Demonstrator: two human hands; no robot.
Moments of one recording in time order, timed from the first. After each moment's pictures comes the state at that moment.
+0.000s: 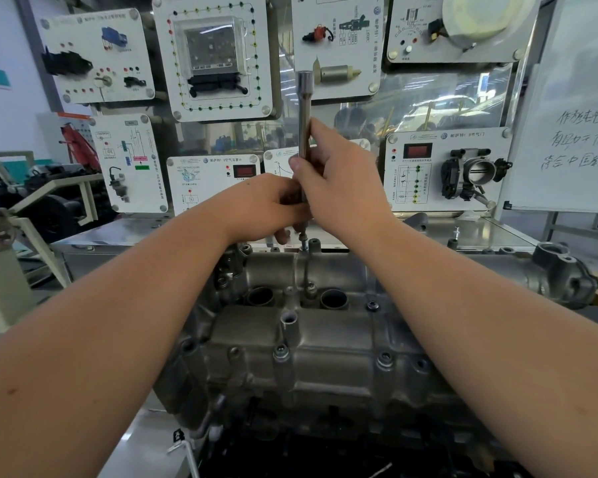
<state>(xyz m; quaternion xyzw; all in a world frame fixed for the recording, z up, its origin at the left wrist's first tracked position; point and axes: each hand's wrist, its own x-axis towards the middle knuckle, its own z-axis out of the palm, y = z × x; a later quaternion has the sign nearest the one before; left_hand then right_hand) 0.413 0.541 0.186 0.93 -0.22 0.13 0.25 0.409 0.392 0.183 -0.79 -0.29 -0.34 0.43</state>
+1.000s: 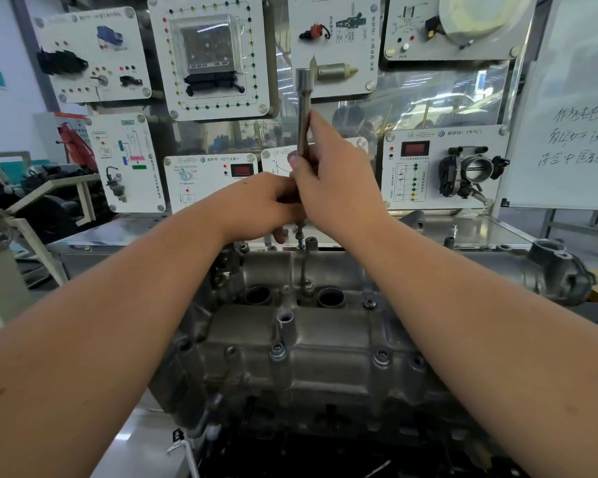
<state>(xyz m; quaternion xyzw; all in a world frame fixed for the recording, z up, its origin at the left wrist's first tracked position) 0.409 0.540 0.186 0.93 -0.23 0.13 0.25 0.405 0.394 0.182 -0.80 -0.27 -0.35 0.41</state>
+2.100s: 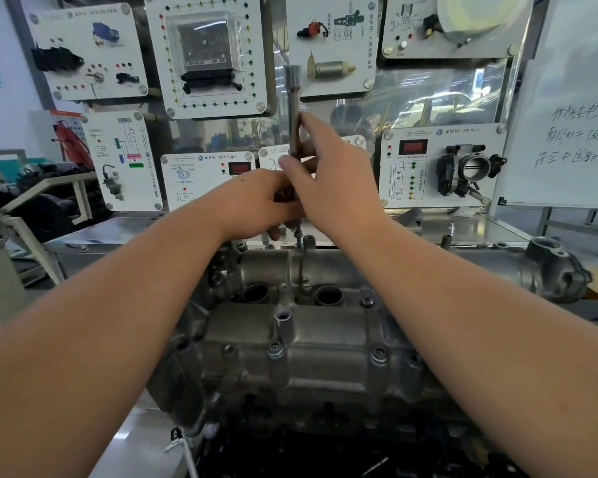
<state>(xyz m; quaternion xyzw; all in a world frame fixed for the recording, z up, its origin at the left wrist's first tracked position) 0.410 0.542 0.186 0.93 -0.24 0.15 0.24 0.403 0.394 0.180 -0.79 -0.27 -0.38 0.40</state>
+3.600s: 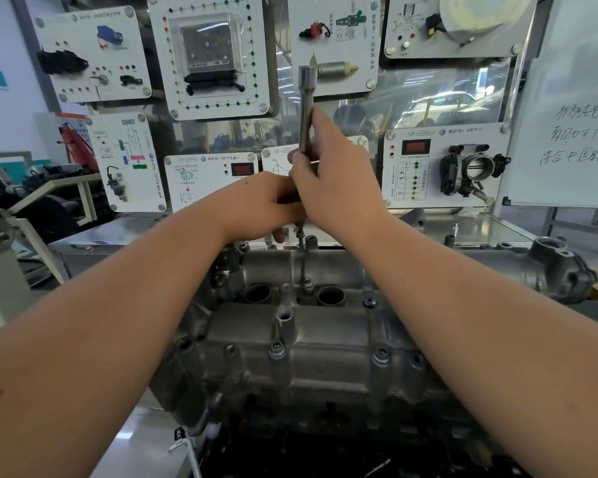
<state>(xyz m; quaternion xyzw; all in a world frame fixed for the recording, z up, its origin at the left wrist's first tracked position) 0.407 0.539 0.185 0.93 -0.23 0.15 0.23 0.407 0.393 0.182 -0.80 -0.27 -0.36 0.41</state>
